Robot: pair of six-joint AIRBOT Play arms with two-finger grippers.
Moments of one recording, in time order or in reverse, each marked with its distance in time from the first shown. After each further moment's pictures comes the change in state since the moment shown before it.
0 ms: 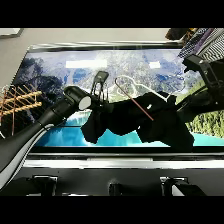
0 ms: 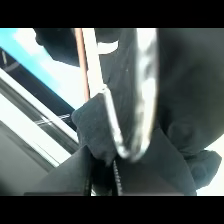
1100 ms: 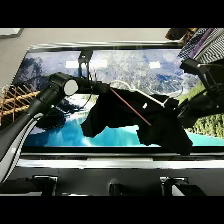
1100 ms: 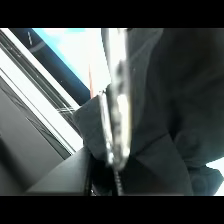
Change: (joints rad) left arm 0.127 -0.004 0.104 -0.068 0.134 0.014; right arm 0.000 -0.014 0.000 0.068 0.070 -0.048
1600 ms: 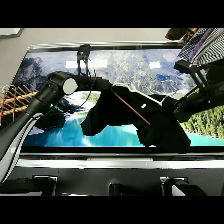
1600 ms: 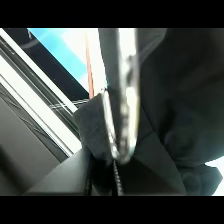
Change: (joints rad) left arm 0.003 0.000 0.014 -0.001 0.057 0.000; right arm 0.000 -0.072 -0.002 -0.024 -0.021 -0.011
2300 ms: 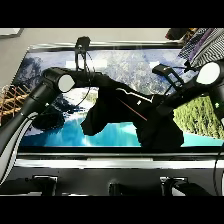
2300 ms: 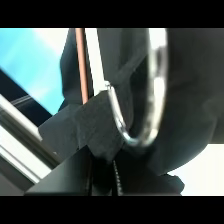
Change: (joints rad) left arm -0.005 0.026 0.042 0.000 -0.016 0.052; right arm 0.192 -0.131 0.000 -0.236 -0.196 0.103
